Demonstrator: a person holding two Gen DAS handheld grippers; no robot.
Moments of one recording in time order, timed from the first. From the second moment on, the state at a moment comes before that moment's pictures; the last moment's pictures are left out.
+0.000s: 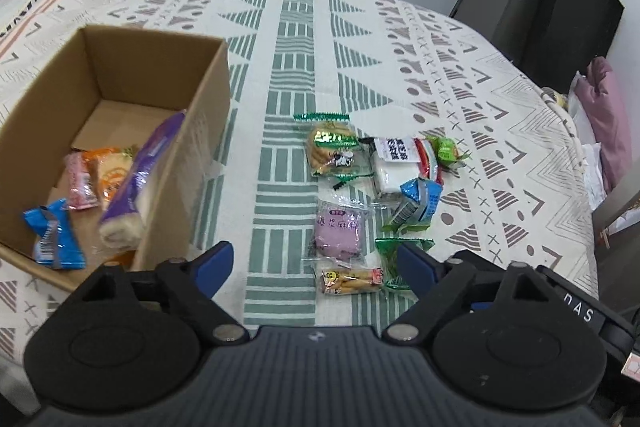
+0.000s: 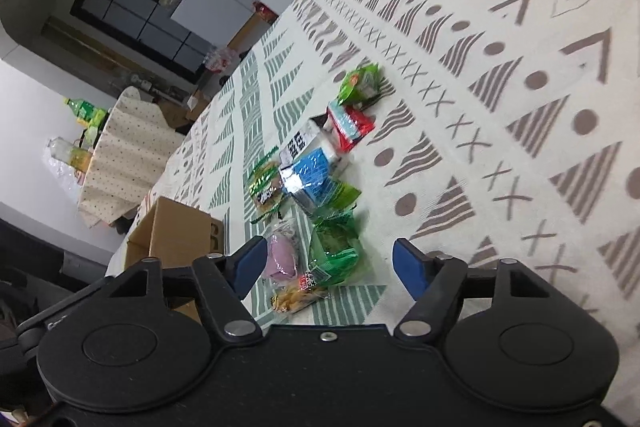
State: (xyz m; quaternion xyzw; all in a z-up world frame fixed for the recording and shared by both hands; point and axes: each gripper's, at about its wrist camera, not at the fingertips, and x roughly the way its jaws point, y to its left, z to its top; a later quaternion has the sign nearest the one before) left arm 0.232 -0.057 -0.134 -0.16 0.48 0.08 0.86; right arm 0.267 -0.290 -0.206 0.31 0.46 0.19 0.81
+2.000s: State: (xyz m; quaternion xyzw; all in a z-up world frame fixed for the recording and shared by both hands) left arm 0.248 -0.076 -0.150 -0.17 0.52 0.09 0.83; right arm 0.261 -0.300 -0.208 0.28 0.46 0.15 0.83
